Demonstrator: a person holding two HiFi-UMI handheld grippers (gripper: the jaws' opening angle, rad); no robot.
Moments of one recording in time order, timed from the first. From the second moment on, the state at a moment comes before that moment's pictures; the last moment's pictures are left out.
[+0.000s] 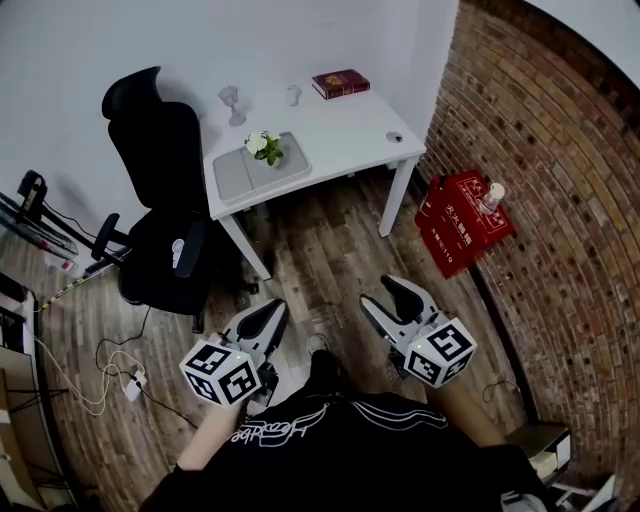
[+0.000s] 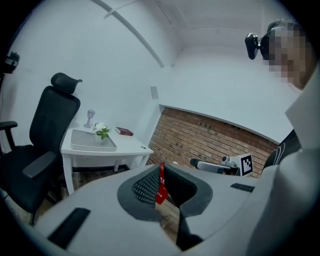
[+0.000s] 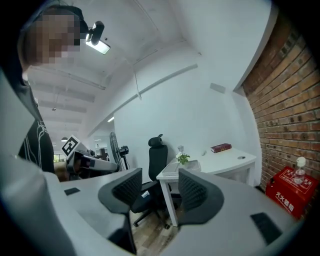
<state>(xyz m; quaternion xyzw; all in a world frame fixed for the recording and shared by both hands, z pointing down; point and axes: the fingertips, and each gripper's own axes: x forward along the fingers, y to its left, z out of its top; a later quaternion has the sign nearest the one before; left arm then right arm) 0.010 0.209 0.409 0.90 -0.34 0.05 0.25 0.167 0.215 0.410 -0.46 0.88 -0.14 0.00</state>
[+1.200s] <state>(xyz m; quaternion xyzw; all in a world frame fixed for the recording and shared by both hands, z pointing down) -0.099 -0.066 0.475 0.84 -0.45 0.05 0.31 0.050 -0.130 0.499 -0.38 0.90 -0.15 -0.13</state>
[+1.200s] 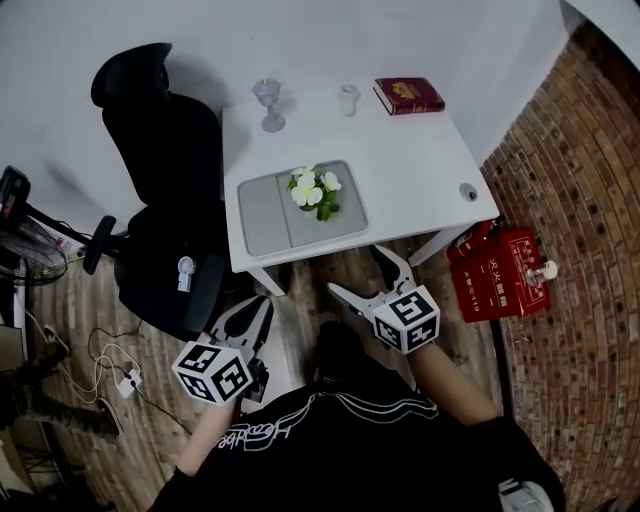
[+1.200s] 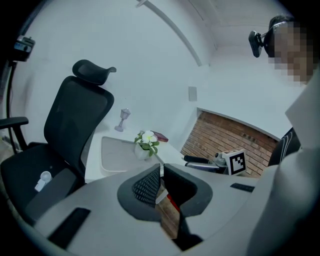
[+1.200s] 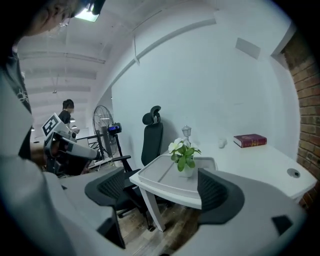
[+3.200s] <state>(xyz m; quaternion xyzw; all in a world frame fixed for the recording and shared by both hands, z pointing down) -0.203 -0.199 0.482 0.77 -0.54 0.00 0.33 -0.014 -0.300 0.584 -0.37 0.88 -0.16 -0.25</state>
